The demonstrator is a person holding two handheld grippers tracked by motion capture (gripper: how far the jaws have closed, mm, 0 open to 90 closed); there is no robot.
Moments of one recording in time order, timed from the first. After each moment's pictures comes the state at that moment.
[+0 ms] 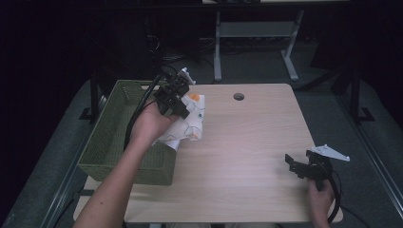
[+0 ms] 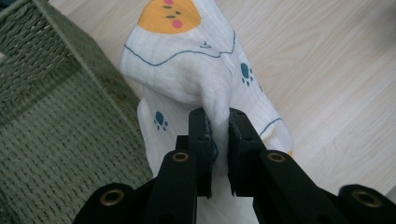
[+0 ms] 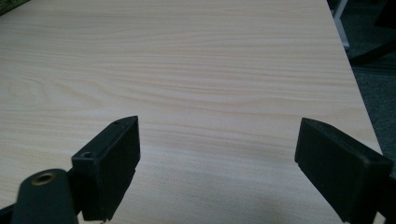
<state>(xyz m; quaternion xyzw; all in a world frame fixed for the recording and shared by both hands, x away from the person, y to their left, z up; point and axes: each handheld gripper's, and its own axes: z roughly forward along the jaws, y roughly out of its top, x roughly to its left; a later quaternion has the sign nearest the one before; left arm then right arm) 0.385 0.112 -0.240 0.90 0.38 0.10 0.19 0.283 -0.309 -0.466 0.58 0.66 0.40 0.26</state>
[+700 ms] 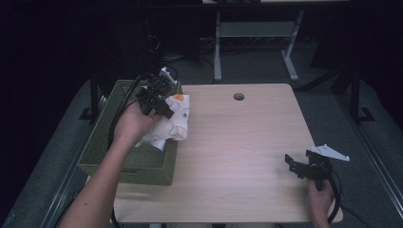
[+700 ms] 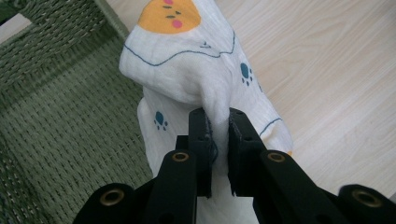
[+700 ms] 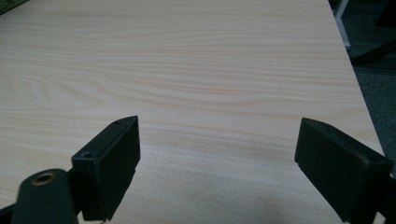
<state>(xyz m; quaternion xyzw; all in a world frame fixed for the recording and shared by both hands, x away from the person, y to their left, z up) 0.390 0.157 -0.243 0.89 0.41 0.10 0.18 0.283 -0.308 -0.466 0.58 0.66 0.40 0.26</state>
